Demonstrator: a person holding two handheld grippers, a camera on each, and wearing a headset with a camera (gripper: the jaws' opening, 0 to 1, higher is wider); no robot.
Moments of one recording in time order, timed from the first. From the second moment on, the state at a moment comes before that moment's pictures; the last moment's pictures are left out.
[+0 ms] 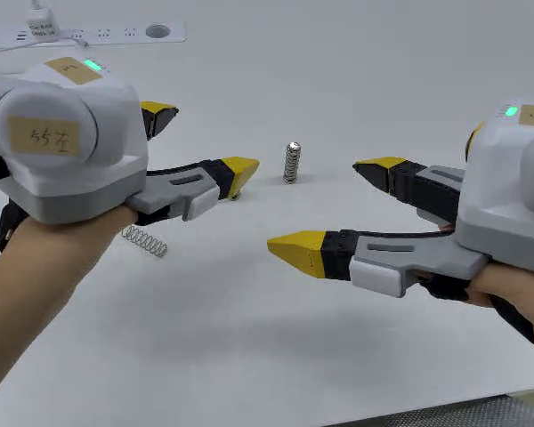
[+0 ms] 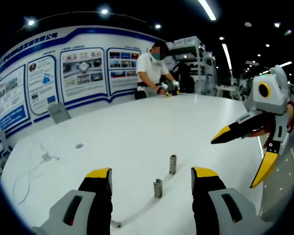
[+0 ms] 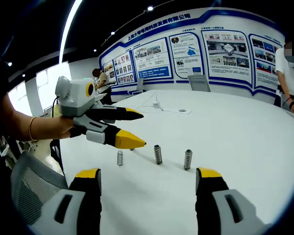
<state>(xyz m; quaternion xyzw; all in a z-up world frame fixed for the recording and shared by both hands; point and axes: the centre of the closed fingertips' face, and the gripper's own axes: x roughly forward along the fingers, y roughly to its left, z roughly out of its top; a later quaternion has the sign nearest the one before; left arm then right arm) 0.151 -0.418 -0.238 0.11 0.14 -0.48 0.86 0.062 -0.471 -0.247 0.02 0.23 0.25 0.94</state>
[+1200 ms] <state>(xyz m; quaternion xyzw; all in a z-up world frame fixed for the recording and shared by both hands) 0.135 -0.332 -0.206 0.07 0.15 -0.41 0.90 0.082 -0.423 -0.265 -0.02 0.24 0.30 0.92</state>
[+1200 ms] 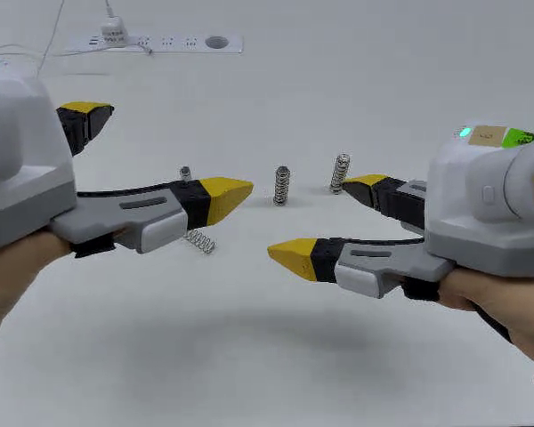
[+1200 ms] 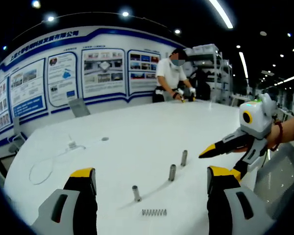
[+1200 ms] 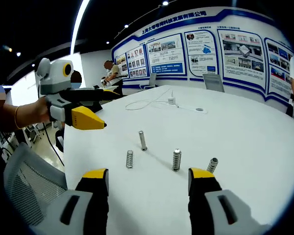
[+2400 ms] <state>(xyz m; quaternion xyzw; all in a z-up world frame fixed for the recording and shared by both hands) 0.119 -0.287 -0.200 0.05 0.14 -0.38 0.91 0.110 -0.345 -0.320 -0.05 0.25 0.36 0.90</state>
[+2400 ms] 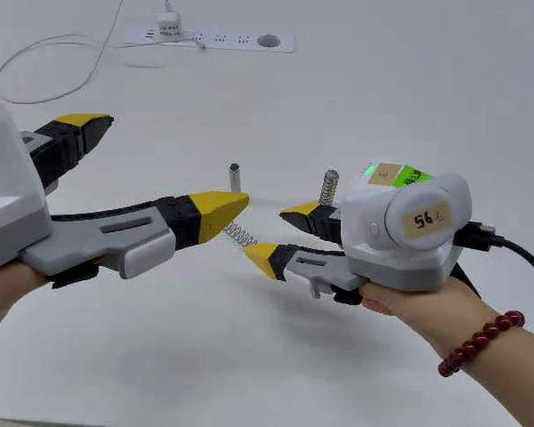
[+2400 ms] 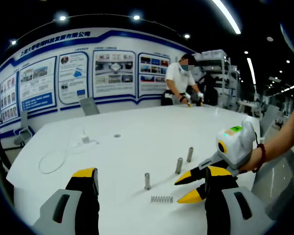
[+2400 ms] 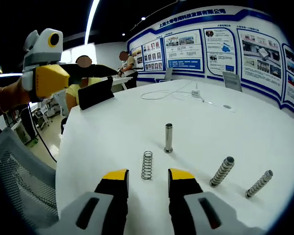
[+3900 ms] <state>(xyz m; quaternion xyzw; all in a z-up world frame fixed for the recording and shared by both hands) 0.117 -0.276 -0.216 0.02 0.18 -0.37 0.91 0.121 -0.335 -0.348 -0.06 0.27 0.34 0.90</state>
